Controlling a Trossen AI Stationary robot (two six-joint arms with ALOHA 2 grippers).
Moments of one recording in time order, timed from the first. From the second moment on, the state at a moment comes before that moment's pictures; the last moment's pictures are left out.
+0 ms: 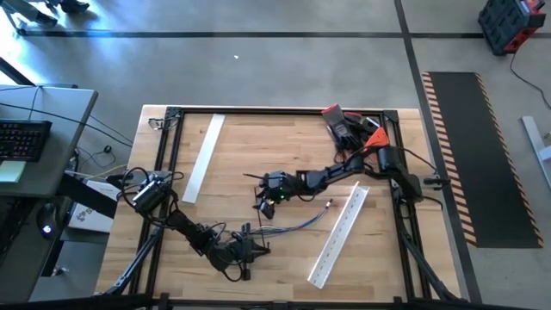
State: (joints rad) left arm -0.71 2.15 0.76 0.99 -0.72 -0.30; right arm 0.01 2.19 1.21 0.32 -0.14 0.48
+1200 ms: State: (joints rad) left arm -0.75 2.15 0.76 1.05 -0.89 -0.30; right arm 0.25 2.00 1.05 0.37 0.43 0.05
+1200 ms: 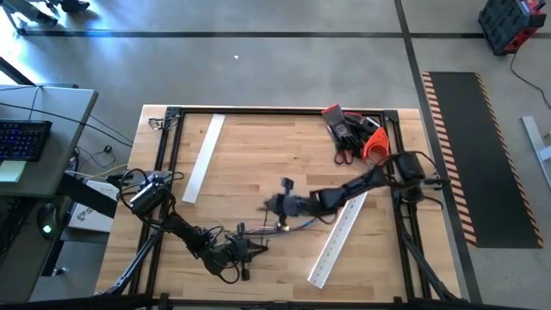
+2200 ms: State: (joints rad) left arm -0.70 2.15 0.76 1.13 -0.79 -0.26; right arm 0.43 2.06 1.07 0.33 0.56 -0.10
